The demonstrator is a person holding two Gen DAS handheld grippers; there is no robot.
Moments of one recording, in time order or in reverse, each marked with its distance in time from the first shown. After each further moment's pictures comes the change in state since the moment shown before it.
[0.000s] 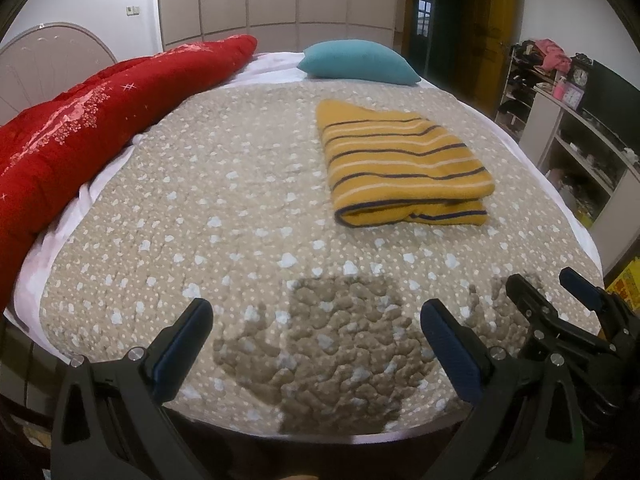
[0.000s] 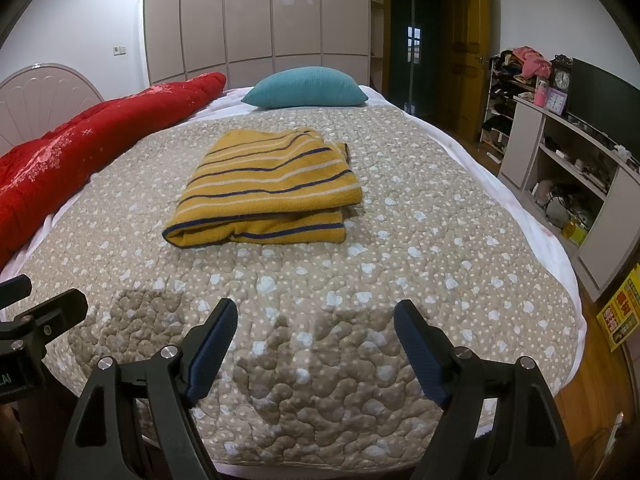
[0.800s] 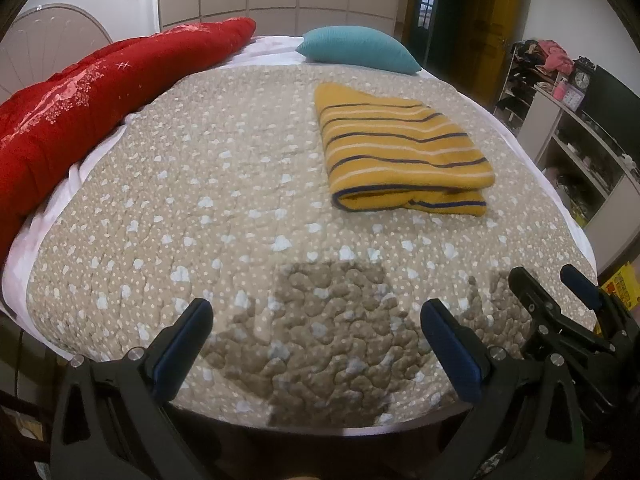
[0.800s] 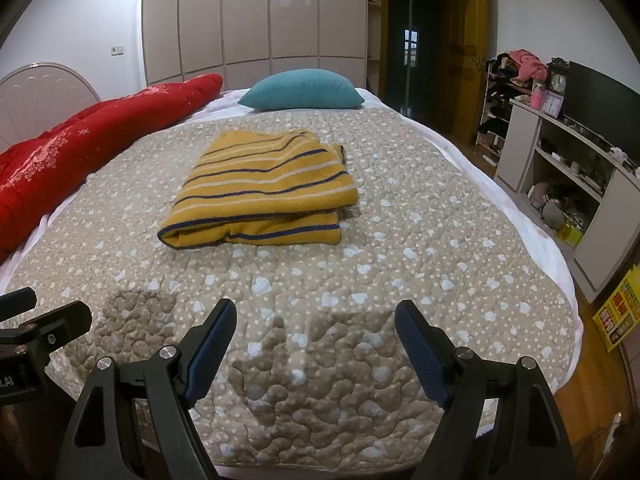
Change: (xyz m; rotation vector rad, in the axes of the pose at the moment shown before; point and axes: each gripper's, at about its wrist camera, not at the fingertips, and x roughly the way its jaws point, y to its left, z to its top) left arm 0.011 0.005 -0.004 -0.031 0.054 -0.038; right arm 0.000 -0.001 -0.001 -0.004 -0.010 -0.016
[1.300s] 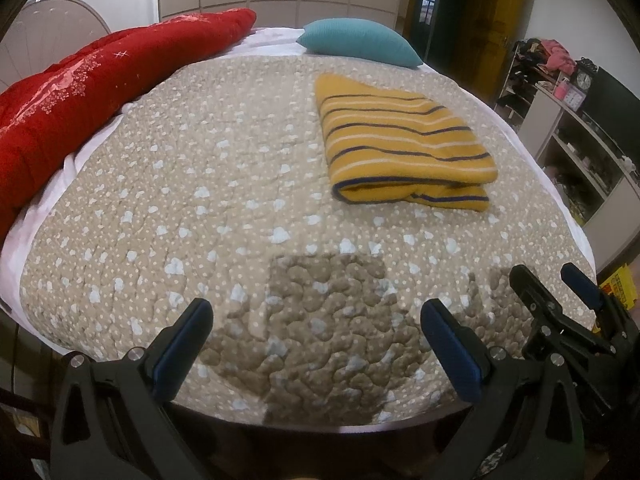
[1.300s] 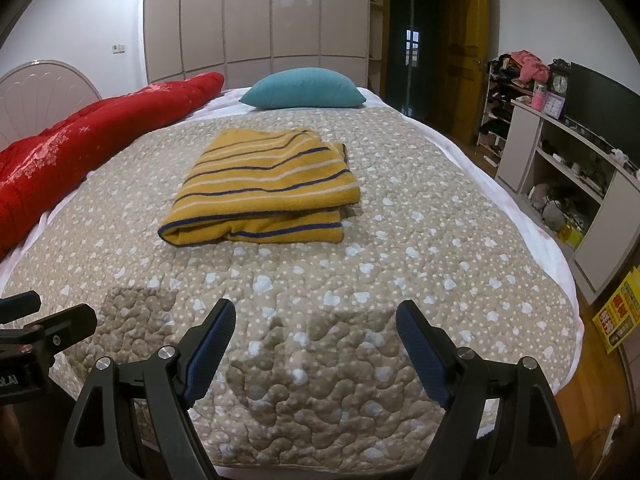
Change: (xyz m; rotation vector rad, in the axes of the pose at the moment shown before) left arm 0.009 0.003 -0.001 -0.010 0.028 -0.014; right arm 0.002 0.000 -0.001 -0.008 -0.002 0.001
